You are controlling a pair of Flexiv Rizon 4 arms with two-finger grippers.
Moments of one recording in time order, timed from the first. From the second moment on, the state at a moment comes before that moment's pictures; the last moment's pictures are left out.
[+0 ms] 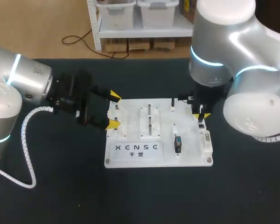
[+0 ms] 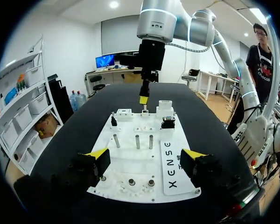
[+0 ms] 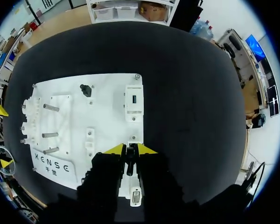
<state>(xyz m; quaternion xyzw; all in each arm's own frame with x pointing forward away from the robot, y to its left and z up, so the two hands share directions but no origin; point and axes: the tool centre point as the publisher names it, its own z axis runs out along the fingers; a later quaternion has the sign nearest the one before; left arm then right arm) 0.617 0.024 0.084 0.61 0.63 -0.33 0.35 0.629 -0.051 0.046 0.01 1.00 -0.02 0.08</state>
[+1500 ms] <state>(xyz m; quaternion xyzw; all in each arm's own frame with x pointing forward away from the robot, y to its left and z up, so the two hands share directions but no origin) 0.617 0.024 0.084 0.61 0.63 -0.33 0.35 0.633 -0.057 0.032 0.00 1.00 -0.02 0.08</state>
